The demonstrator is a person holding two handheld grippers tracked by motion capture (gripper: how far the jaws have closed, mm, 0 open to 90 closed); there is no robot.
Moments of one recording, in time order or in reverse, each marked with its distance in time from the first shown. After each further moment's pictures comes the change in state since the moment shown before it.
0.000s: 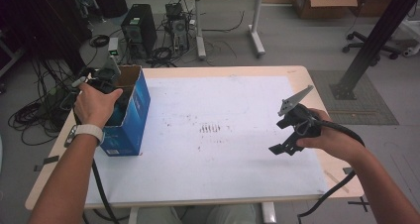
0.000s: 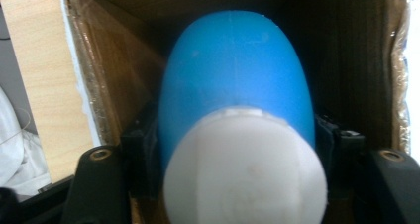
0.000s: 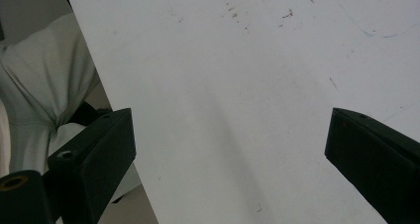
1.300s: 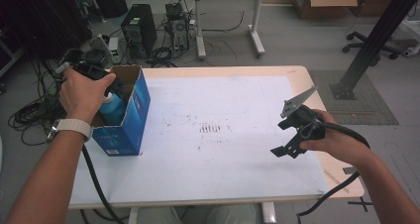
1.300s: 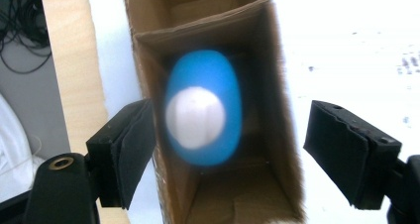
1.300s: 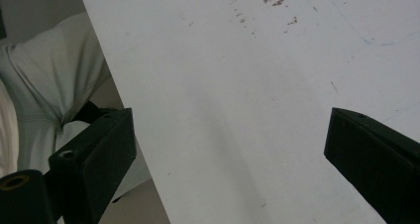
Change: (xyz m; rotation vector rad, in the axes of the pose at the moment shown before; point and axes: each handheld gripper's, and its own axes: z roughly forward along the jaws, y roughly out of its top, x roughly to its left) left arm -0.012 -0.014 -0.086 -0.152 -0.009 0.037; right arm 0.013 0.001 -0.014 -0.016 -0.008 -0.023
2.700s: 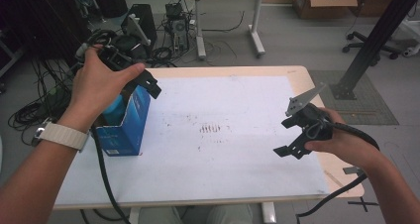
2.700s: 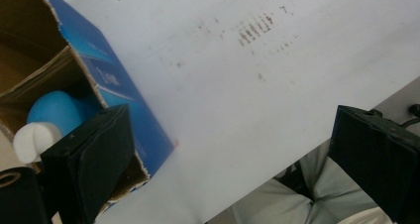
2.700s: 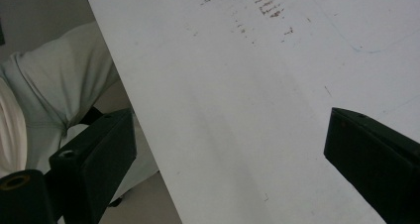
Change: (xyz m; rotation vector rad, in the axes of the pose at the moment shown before) left arm -0.097 -0.002 -0.070 0.004 -0.235 0.325; right arm 0.012 0.007 -0.020 -0.016 -0.021 0.008
